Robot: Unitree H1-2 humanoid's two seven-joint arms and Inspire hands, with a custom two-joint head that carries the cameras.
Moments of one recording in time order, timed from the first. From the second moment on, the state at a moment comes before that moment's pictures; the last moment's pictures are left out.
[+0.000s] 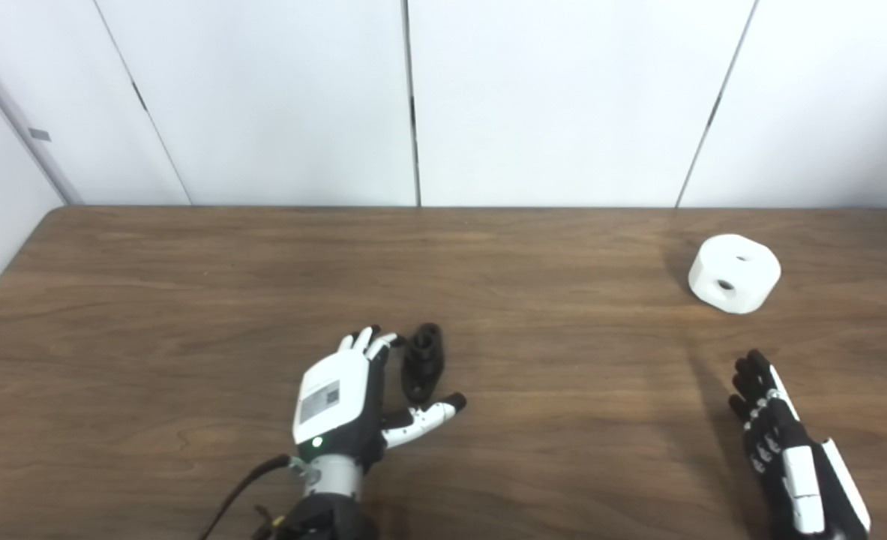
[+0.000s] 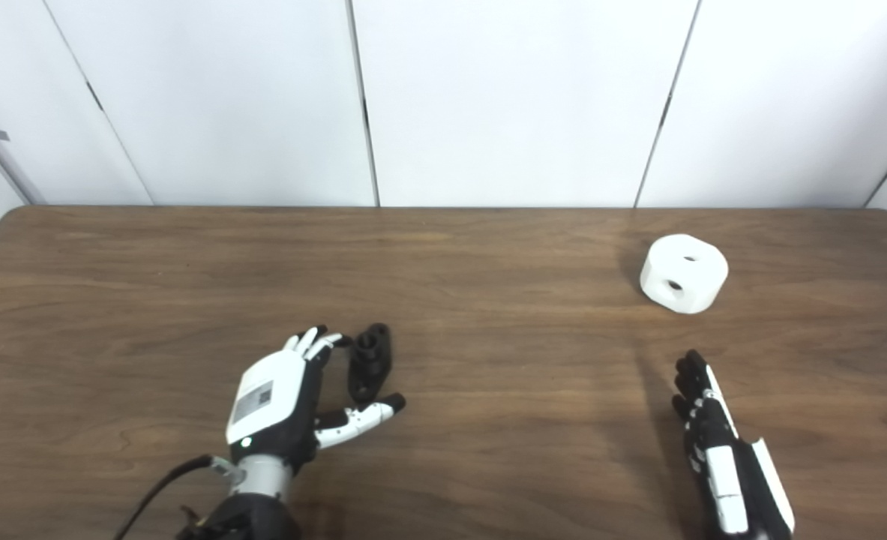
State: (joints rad) left arm 0.09 -0.10 -0.28 -0.35 1.25 0.46 -0.20; right arm 0.31 -0.19 -0.10 -0.25 0.15 -0.15 0.13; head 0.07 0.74
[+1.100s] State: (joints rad) left arm -0.01 -0.14 -0.19 -0.07 1.22 0.47 0.14; right arm 0.31 -0.19 -0.10 -0.25 0.14 -0.15 0.14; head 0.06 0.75
